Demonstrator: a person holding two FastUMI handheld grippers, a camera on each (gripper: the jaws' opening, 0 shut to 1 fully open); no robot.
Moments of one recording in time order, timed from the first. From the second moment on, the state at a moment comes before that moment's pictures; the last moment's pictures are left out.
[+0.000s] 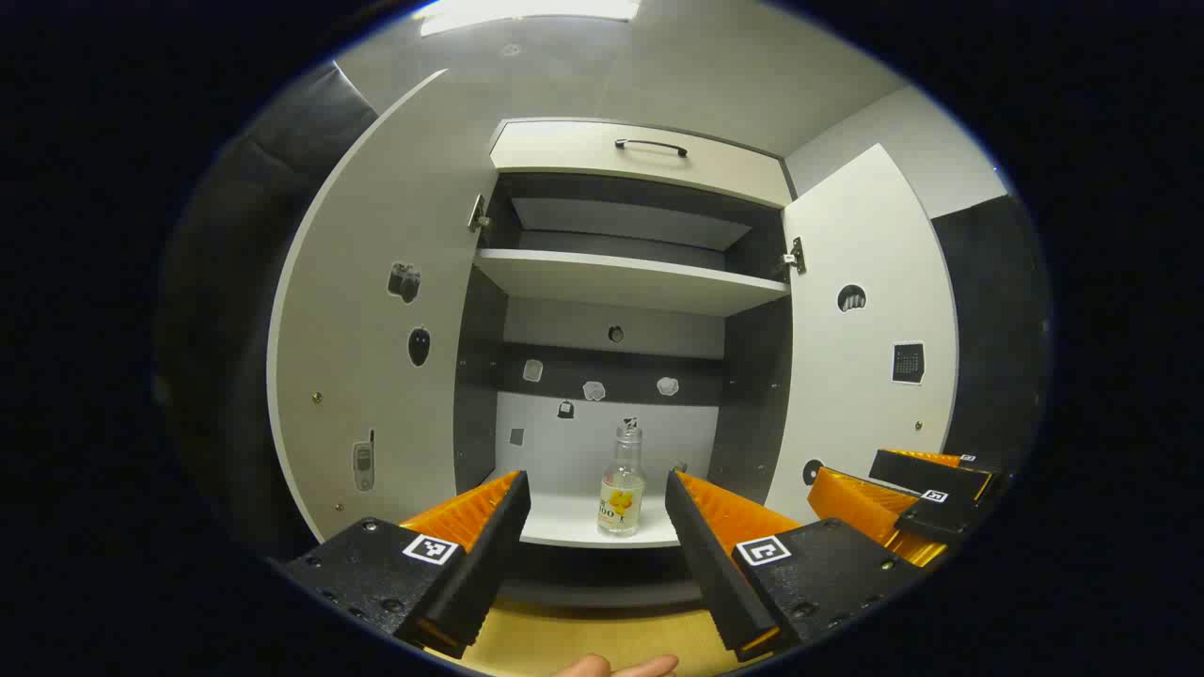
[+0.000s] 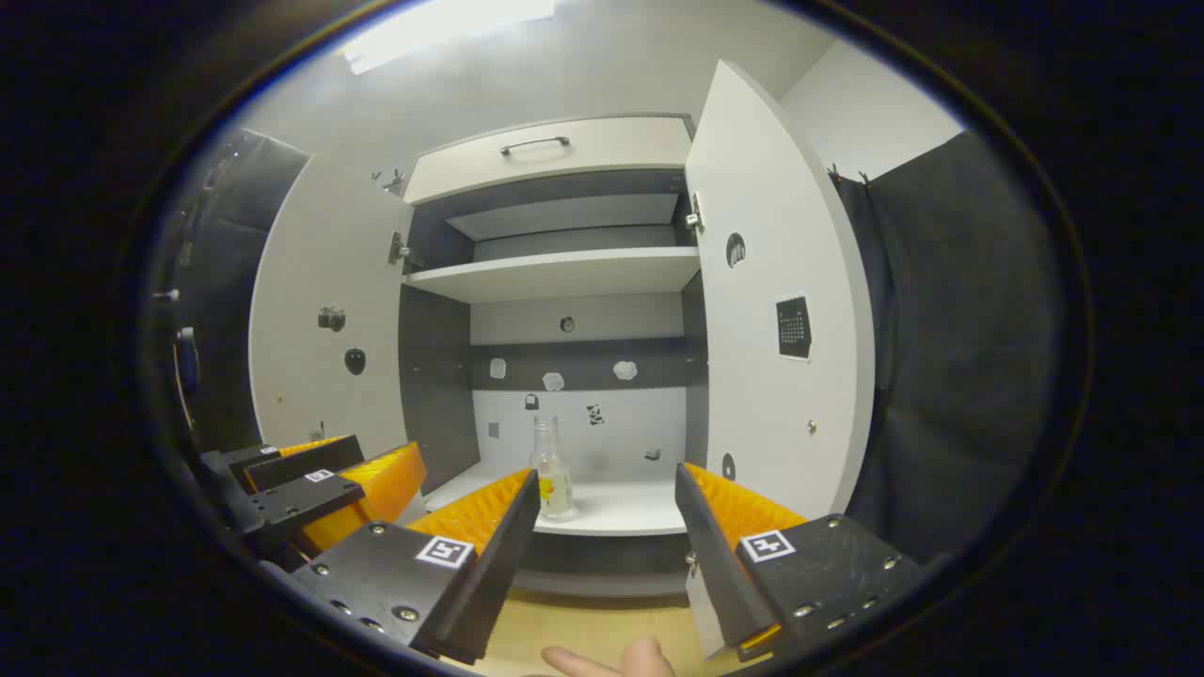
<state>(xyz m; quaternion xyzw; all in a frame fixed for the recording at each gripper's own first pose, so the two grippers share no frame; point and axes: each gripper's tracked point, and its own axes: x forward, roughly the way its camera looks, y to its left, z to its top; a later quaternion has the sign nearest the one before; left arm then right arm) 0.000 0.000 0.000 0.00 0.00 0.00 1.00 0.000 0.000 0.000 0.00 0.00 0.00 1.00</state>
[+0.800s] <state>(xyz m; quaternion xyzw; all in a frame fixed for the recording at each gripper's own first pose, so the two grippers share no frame) 0.008 -0.011 0.001 0.00 0.00 -0.01 1.00 0.006 -0.005 0.005 -0.02 -0.01 0.00 1.00</state>
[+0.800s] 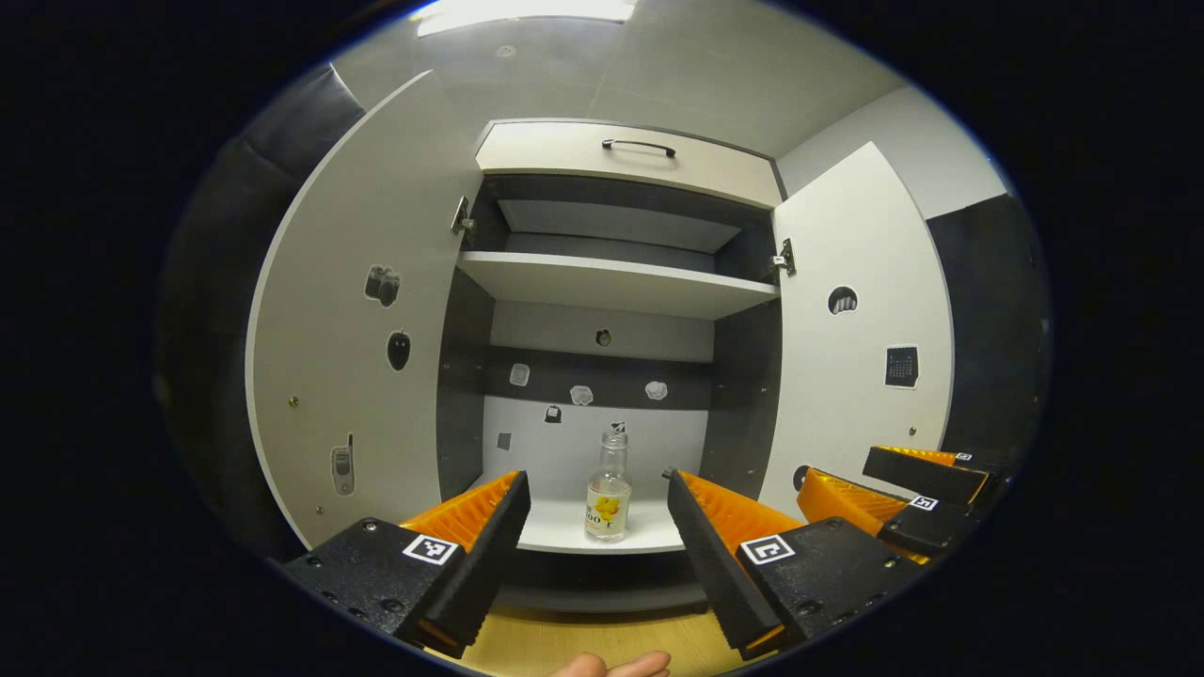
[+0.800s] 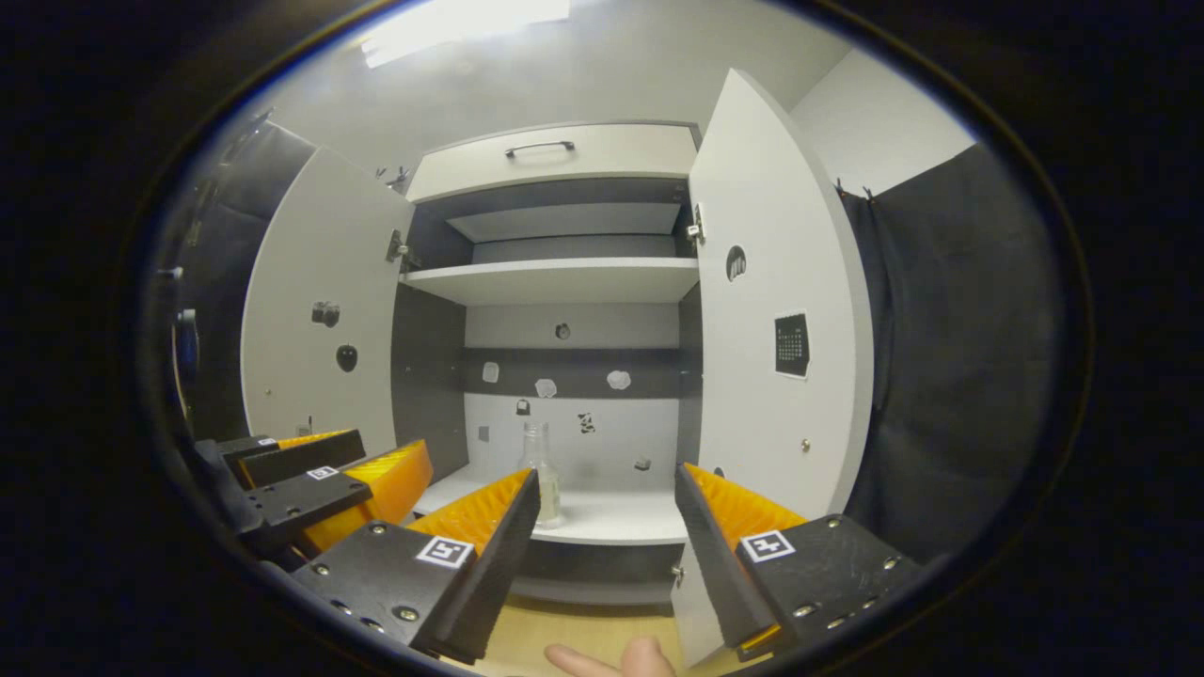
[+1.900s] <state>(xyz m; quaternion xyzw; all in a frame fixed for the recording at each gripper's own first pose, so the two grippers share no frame) 0.215 -0.021 -0.106 0.01 0.08 -0.05 1.00 -0.038 -0.071 0.020 -0.05 -0.04 -0.12 0.99</state>
